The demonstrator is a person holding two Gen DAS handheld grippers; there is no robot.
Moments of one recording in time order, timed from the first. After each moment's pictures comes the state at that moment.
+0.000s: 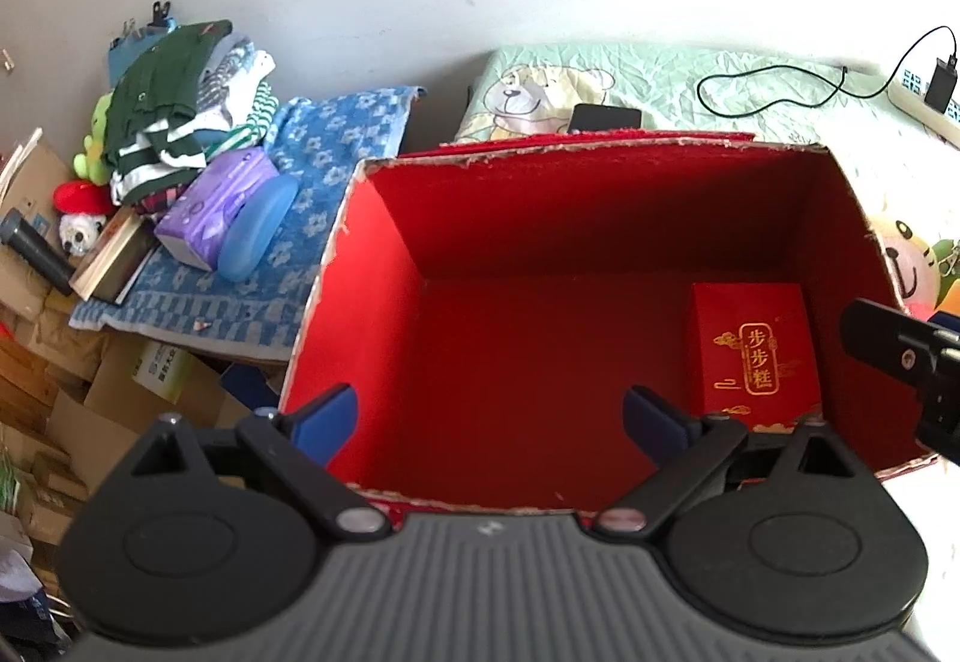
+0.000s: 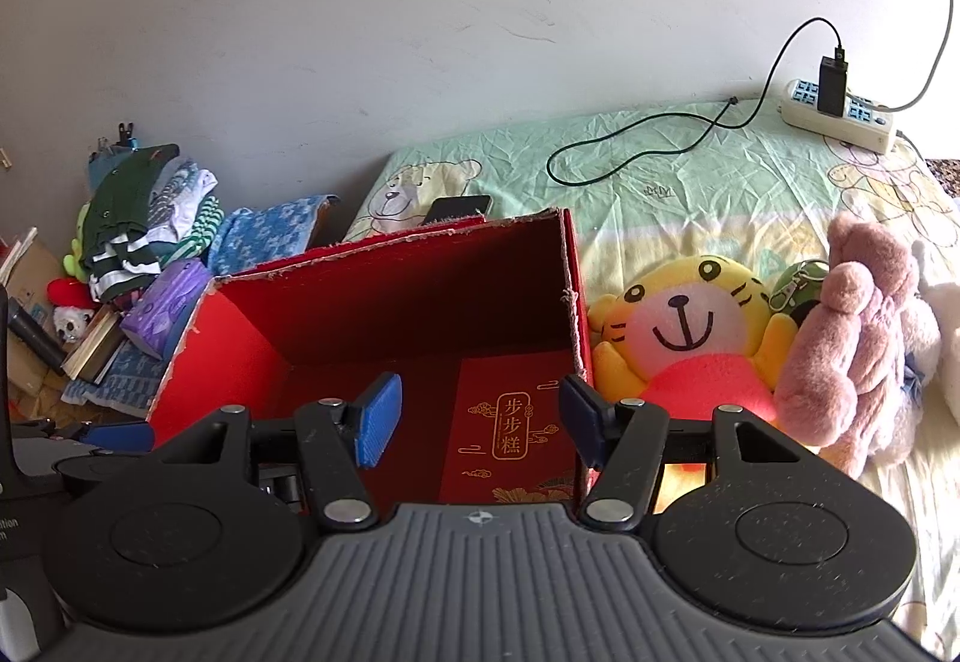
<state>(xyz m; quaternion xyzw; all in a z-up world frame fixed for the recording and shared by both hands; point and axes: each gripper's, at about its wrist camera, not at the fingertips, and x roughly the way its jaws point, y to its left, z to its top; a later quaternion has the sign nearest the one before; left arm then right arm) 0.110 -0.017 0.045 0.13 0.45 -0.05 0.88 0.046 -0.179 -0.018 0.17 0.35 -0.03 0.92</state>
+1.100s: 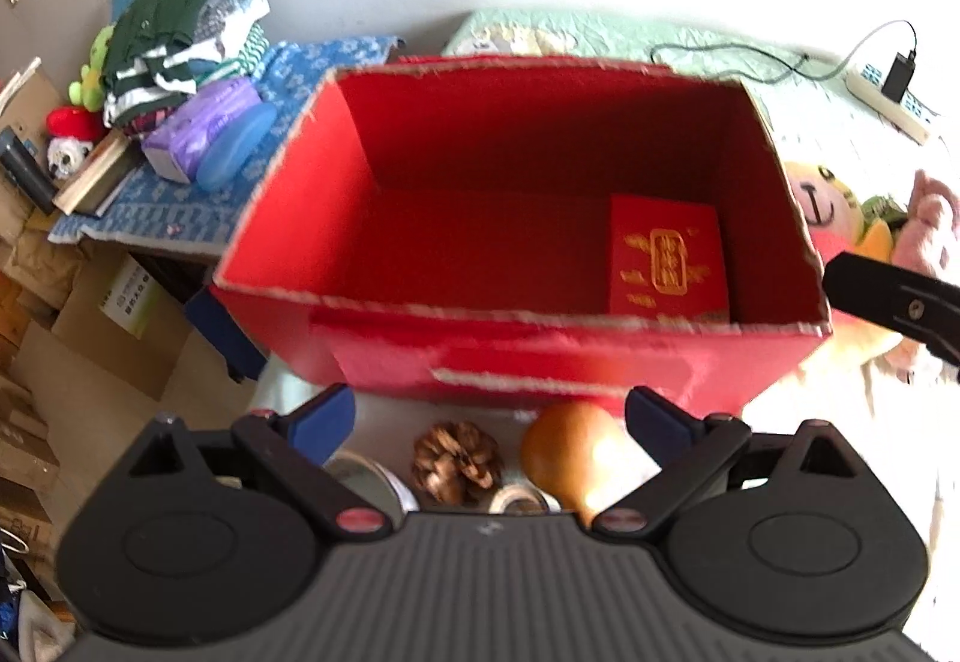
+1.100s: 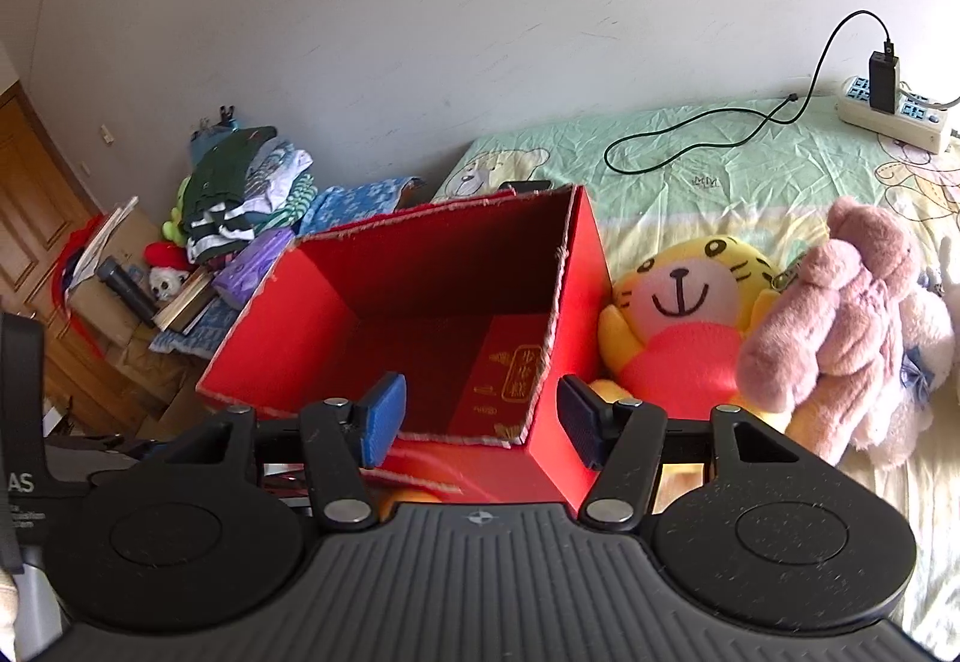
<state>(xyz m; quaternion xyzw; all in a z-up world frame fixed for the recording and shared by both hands) 0.034 -0.026 0.033 0.08 0.48 -0.06 0.87 -0.008 -0.226 -0.024 0.18 0.34 0.09 0.92</state>
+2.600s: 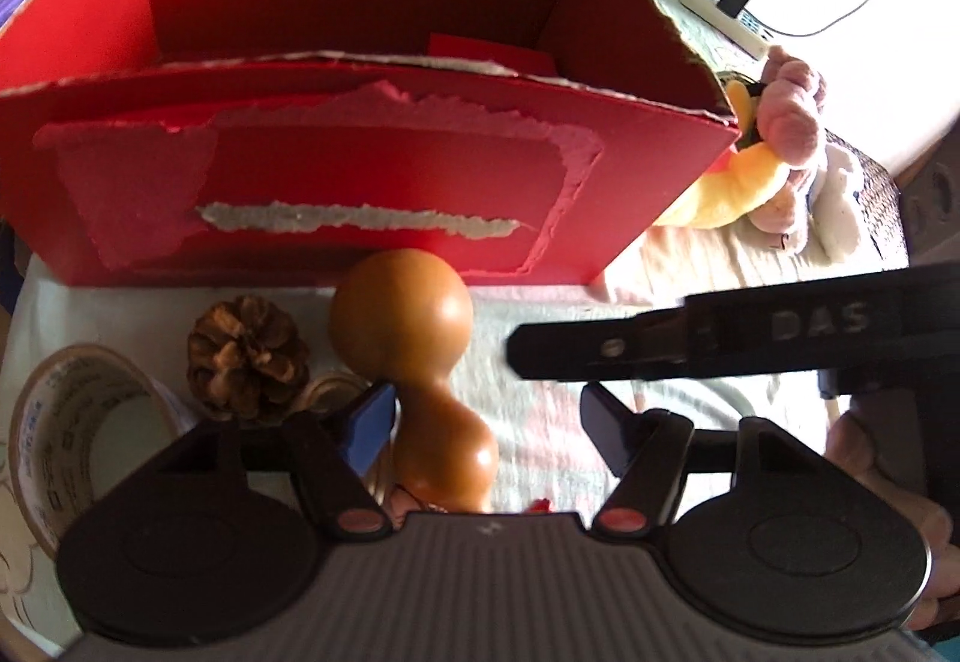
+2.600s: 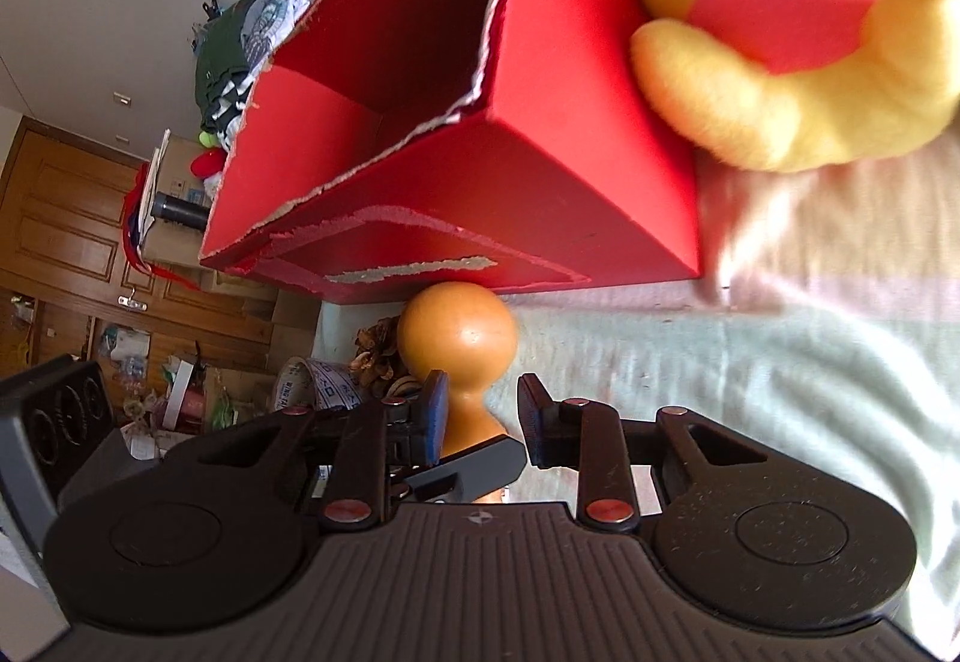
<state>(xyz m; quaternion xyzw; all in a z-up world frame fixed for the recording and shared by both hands) 0.028 -0.018 -0.049 0.01 0.53 -0.27 0.80 0.024 -0.211 -0.127 0.33 0.52 0.18 0.77</state>
